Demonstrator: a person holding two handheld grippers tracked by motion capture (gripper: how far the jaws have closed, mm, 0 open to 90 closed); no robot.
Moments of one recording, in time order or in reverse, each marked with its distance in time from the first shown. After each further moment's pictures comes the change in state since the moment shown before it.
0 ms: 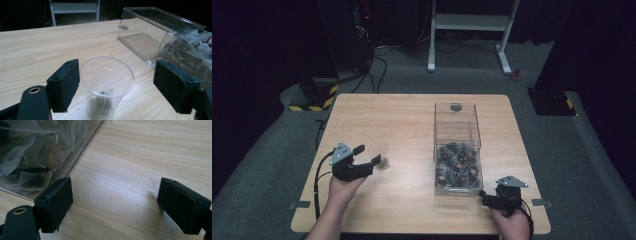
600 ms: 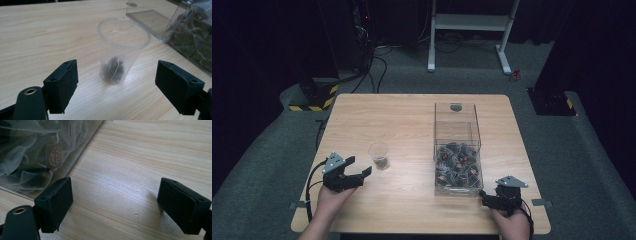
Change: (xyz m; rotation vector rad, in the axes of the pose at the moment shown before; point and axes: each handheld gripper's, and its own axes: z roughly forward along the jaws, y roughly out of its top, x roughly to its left) left arm 0.016 -0.032 -0.021 0.124 0.030 0.003; right arm 0.000 0.000 0.000 0.000 0.002 -0.003
